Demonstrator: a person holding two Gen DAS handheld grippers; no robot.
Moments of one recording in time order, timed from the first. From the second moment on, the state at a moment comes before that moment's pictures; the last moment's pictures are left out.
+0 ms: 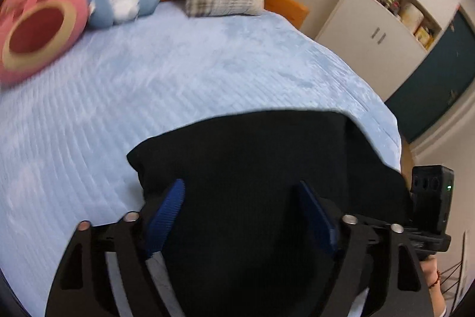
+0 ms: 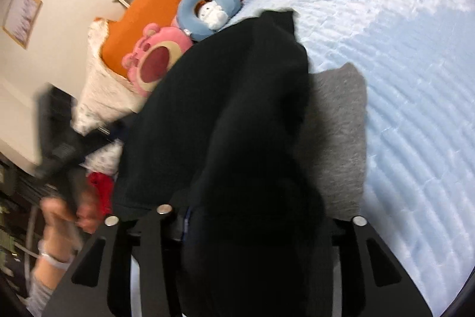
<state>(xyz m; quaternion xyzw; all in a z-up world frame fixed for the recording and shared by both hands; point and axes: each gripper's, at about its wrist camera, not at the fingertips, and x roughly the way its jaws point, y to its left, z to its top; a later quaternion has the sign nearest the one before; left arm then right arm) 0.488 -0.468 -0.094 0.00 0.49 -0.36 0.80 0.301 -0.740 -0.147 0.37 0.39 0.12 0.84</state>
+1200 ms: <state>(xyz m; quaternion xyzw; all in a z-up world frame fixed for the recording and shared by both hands) 0.461 -0.468 -0.068 0.05 0.42 -0.38 0.82 0.343 -0.737 -0.091 0.22 0.41 -0.06 0.88</state>
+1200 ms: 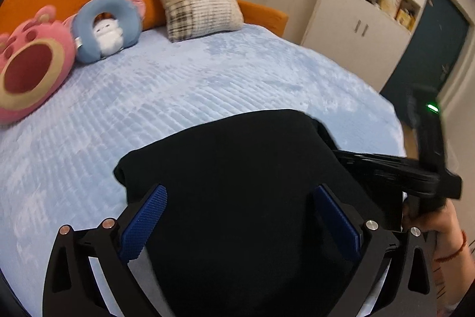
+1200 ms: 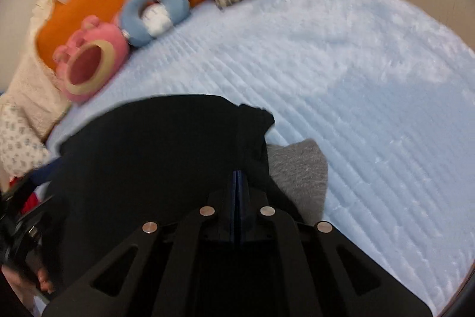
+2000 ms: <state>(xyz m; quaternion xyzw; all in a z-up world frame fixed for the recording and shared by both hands) 0.338 -0.429 -0.103 0.06 0.40 -0.41 0.82 0.202 -0.629 -0.092 0.09 0.31 -0.05 0.94</state>
